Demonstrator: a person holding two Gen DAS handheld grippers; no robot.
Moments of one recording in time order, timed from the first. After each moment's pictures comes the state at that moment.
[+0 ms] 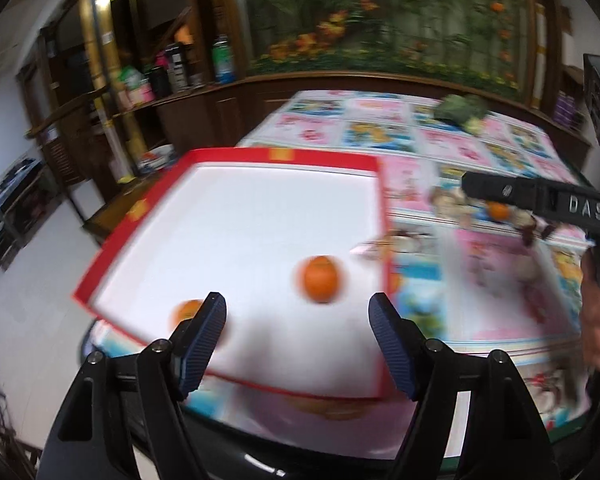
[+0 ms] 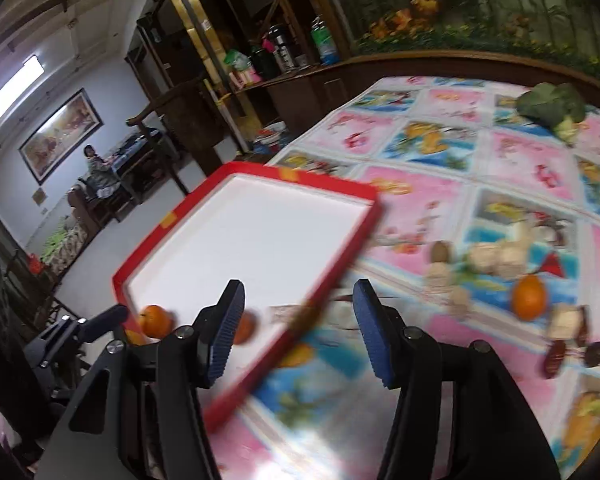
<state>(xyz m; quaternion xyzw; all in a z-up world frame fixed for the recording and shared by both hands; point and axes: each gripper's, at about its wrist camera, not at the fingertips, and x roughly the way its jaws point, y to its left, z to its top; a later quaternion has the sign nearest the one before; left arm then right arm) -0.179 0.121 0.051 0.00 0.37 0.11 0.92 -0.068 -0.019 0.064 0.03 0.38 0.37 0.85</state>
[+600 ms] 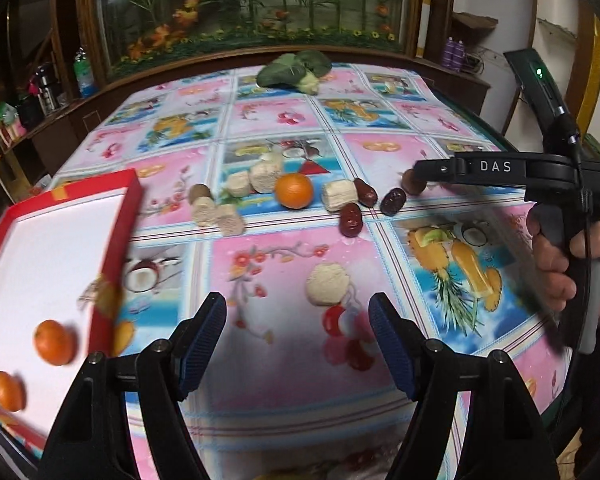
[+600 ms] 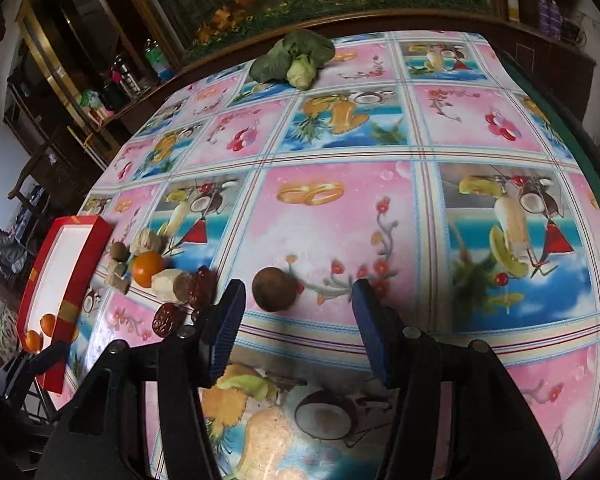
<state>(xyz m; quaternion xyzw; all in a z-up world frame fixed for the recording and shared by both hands) -0.115 -0.009 0.030 0.03 0.42 -0.08 0.90 -0.006 -0.213 0.030 0.07 0.45 0.16 0.87</state>
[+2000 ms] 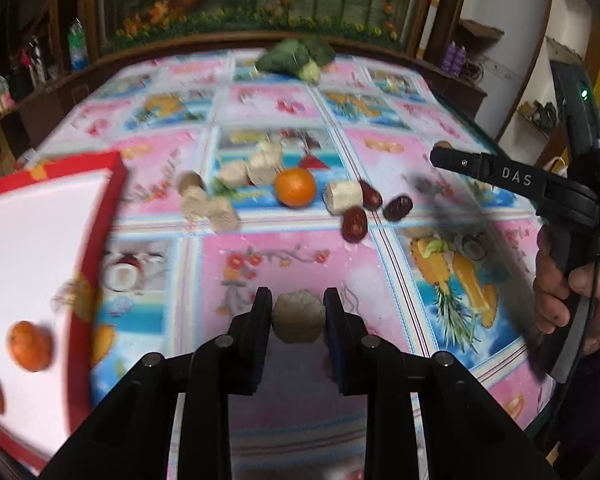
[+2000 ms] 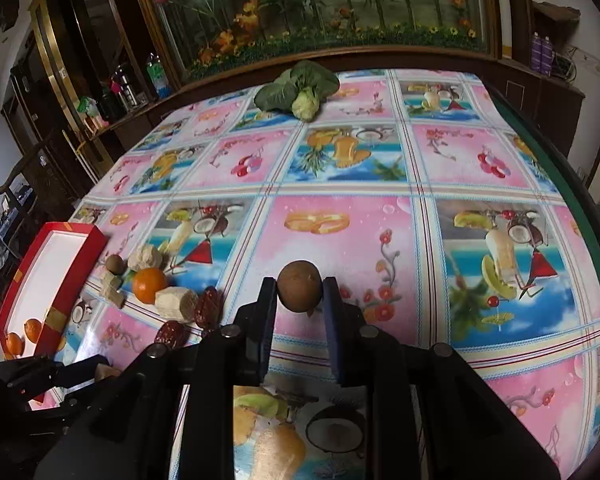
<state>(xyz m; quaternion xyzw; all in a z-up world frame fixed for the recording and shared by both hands) -0.104 0.004 0.032 -0.01 0.43 -0.10 0.90 -0.018 -0.207 0.043 0.06 0.39 0.14 0.91</state>
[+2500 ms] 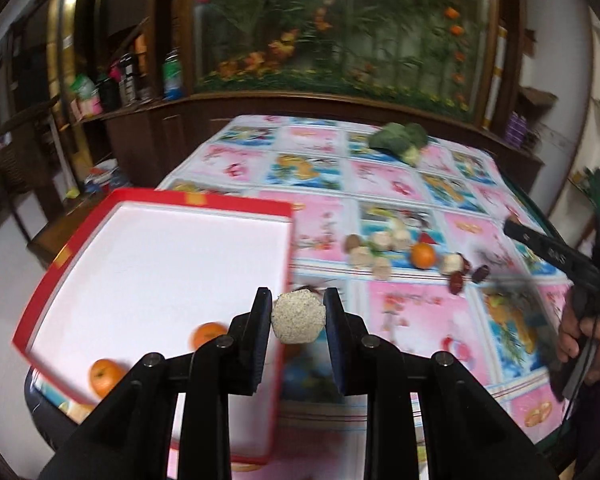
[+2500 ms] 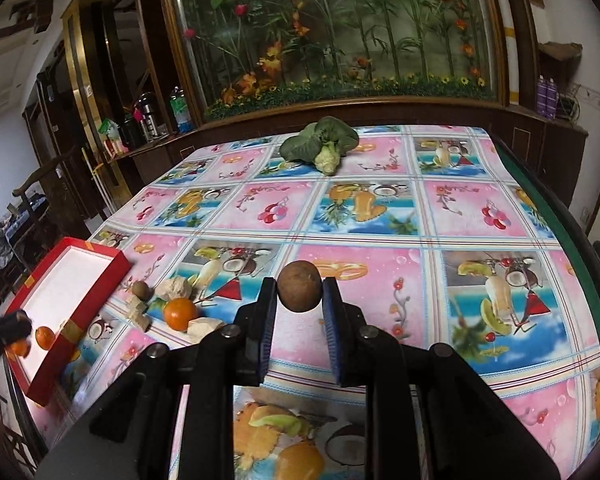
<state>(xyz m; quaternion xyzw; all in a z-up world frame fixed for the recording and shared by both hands) -0.147 0.105 0.075 -0.04 0.34 0.04 0.94 -0.038 -0.192 0.060 0.05 0.32 0.17 0.93</state>
